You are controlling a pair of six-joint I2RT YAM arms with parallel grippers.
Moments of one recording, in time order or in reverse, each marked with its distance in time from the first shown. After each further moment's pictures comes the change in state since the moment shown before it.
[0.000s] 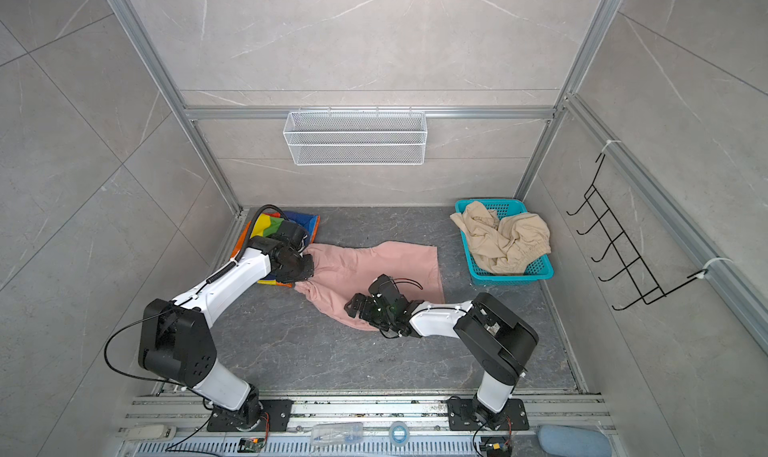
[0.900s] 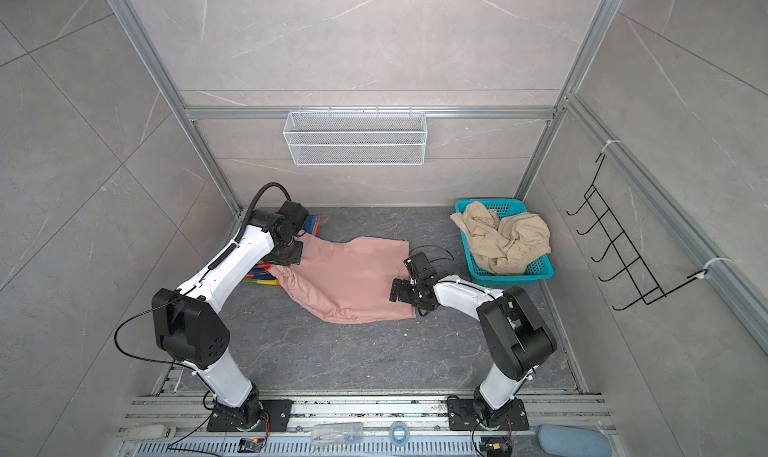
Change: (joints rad) left arm -0.047 0.147 0.385 -0.374 -0.385 0.163; right arm -0.342 -0.032 0.138 -0.537 0.071 -0.433
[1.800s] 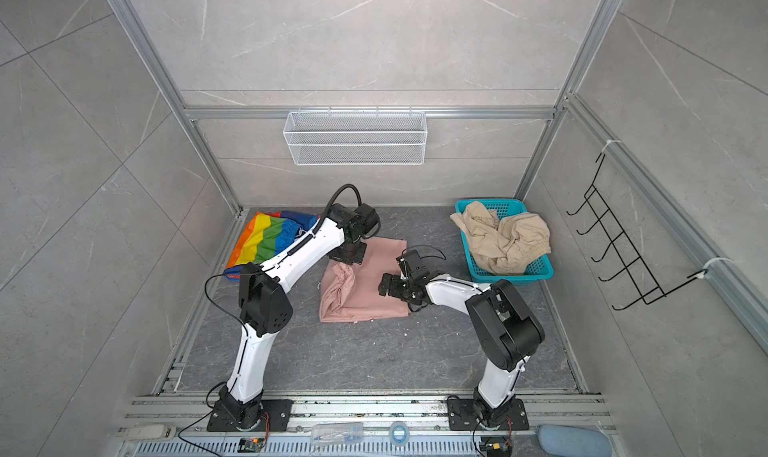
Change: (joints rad) left arm -0.296 0.466 0.517 -0.150 0.150 -0.181; right arm 0.040 0.068 0.019 0.186 -0.051 0.033
